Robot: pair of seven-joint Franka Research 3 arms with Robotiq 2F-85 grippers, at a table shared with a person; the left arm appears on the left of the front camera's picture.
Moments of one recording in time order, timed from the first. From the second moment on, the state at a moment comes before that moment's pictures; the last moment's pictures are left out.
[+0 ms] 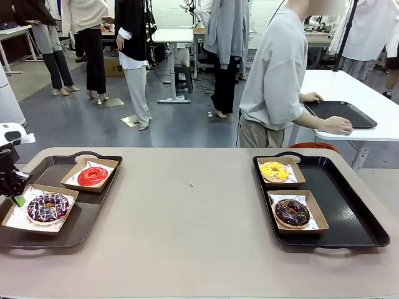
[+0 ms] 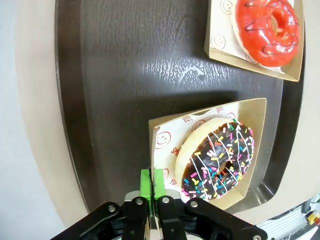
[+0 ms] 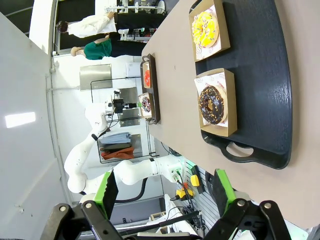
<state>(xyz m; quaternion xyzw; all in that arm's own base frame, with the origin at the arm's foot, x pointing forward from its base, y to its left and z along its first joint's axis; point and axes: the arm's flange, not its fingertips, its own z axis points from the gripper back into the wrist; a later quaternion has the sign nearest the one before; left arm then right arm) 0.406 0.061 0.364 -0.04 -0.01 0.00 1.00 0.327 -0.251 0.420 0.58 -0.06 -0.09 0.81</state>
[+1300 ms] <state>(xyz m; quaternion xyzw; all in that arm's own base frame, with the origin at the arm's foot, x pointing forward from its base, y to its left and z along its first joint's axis) 0.379 0.070 0.476 -0.20 -0.14 -0.04 0.97 0.327 -0.251 0.420 0.58 -0.06 -0.09 0.81</state>
